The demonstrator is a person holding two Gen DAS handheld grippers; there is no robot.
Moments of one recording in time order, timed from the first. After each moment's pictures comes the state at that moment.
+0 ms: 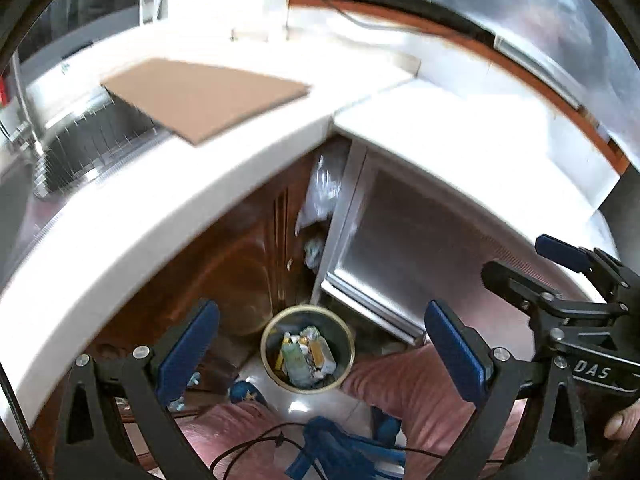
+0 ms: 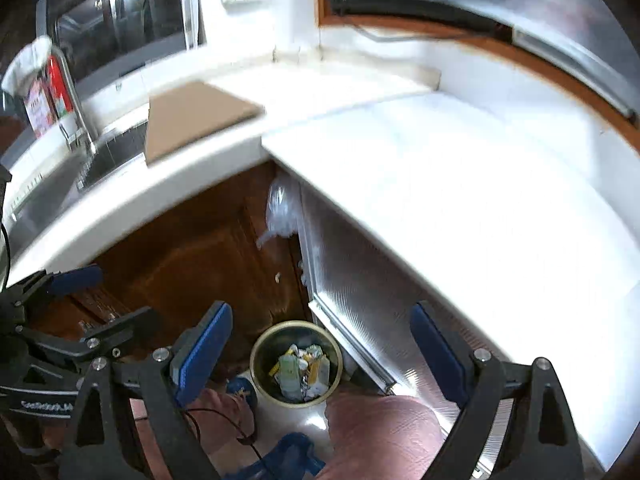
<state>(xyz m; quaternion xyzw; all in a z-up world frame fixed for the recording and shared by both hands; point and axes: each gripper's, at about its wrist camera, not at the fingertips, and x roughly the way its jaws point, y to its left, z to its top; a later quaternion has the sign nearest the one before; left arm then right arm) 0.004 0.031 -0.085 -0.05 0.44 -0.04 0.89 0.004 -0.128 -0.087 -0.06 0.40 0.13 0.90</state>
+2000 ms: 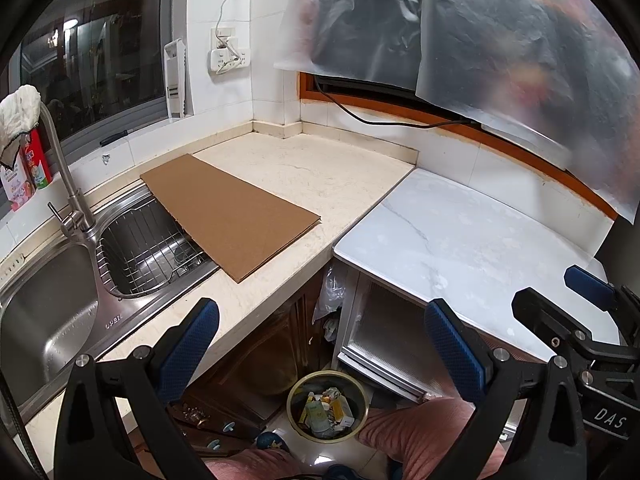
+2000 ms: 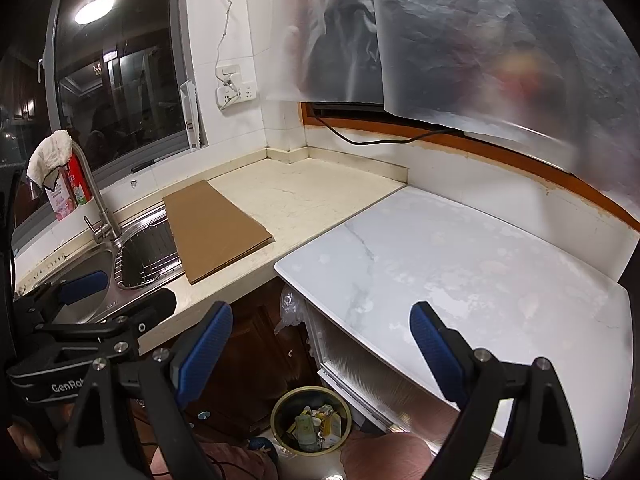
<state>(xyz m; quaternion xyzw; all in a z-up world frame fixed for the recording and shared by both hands) -0.019 0.014 0.035 -0.02 0.34 0.01 0.94 -0.046 -0.141 0.029 -0.01 0.29 0.11 0.95</state>
